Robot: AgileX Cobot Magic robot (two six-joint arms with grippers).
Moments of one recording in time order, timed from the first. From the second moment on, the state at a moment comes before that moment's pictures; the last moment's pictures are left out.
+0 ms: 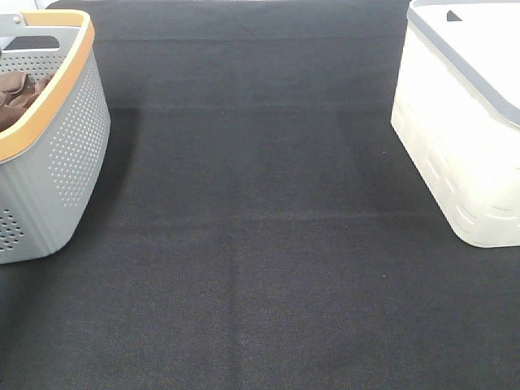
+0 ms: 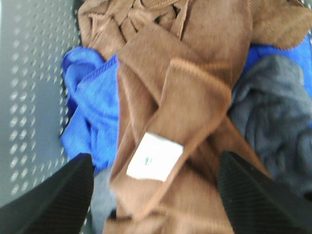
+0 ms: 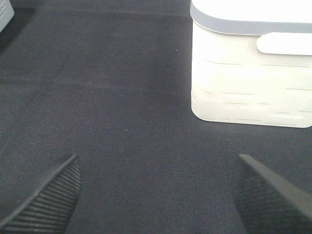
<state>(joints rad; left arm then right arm) 0.02 1.89 -1.57 0.22 0.89 -0.09 0.00 -0.01 -0.50 0.15 1.07 -0.14</state>
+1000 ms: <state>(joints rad) 0.02 2.04 -1.61 0.26 0.90 -0.07 0.00 -0.01 -0.50 0.15 1.07 -0.14</state>
